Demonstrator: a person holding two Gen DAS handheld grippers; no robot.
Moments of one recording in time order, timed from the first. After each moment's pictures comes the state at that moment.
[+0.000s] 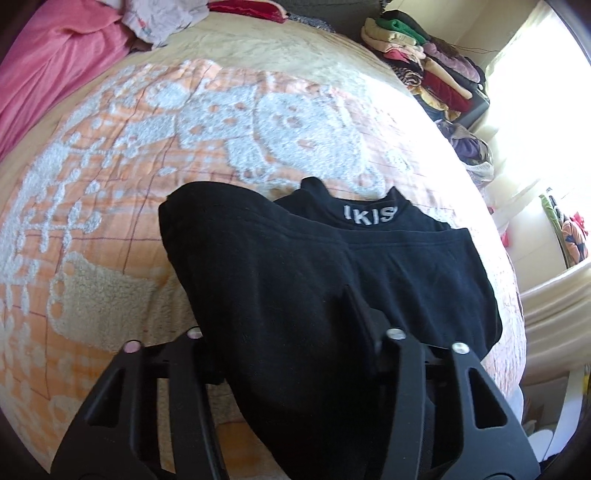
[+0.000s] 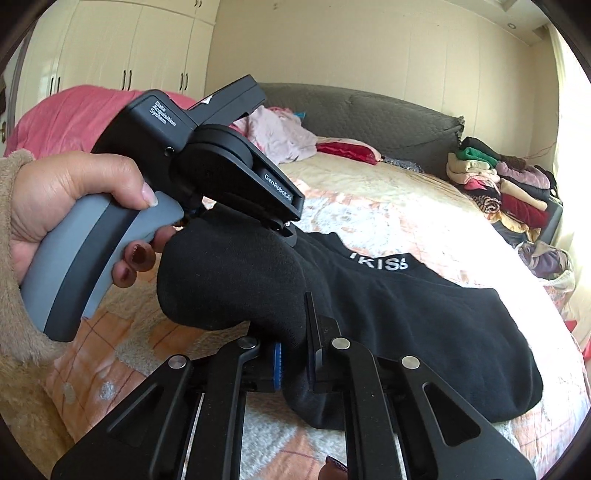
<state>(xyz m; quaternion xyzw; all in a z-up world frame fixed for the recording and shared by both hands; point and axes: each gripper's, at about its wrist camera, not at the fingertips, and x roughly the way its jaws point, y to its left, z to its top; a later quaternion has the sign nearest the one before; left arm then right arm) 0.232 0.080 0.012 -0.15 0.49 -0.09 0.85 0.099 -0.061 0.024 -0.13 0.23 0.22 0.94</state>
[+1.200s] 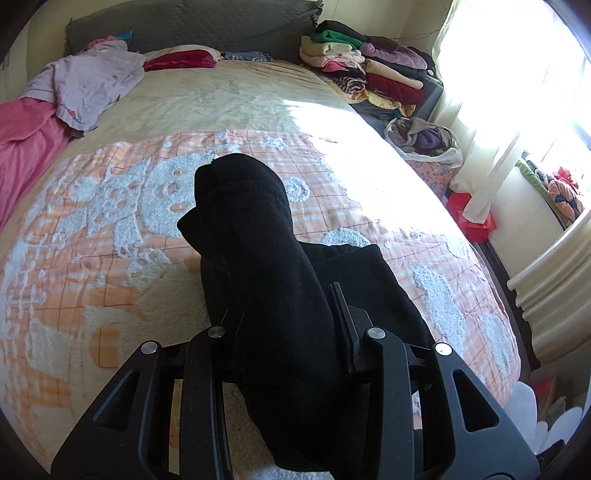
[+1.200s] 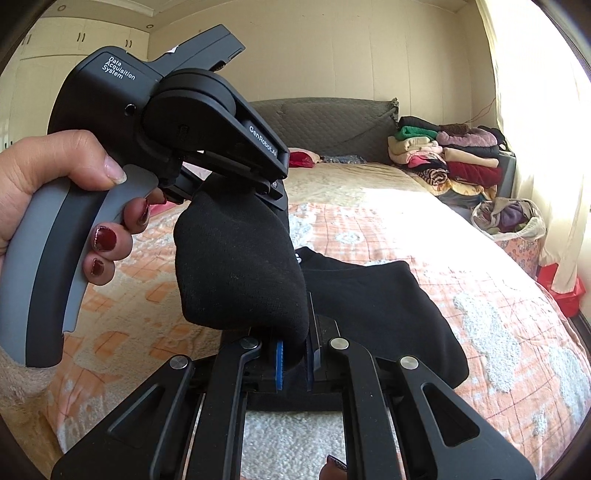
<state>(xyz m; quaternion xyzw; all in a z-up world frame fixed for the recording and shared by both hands) 0.241 -0.077 0.074 -0.07 0.43 -0.13 0.89 0.091 -0.184 0.042 -0.03 0.23 0.15 0.96</state>
